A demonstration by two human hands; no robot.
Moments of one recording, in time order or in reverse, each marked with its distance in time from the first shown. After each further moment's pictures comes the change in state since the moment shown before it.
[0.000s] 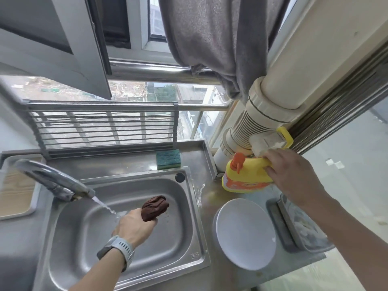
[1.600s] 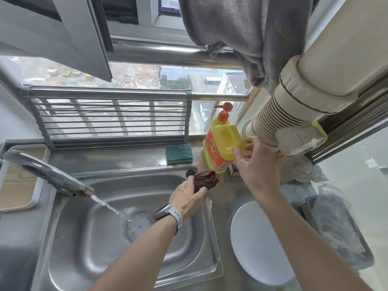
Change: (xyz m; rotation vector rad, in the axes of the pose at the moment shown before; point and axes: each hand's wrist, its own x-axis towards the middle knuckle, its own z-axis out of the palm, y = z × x) left_hand 0.063 0.092 0.071 -0.123 -0.114 0.341; right_hand 0.055 -0.093 0.091 0.487 0.191 0.430
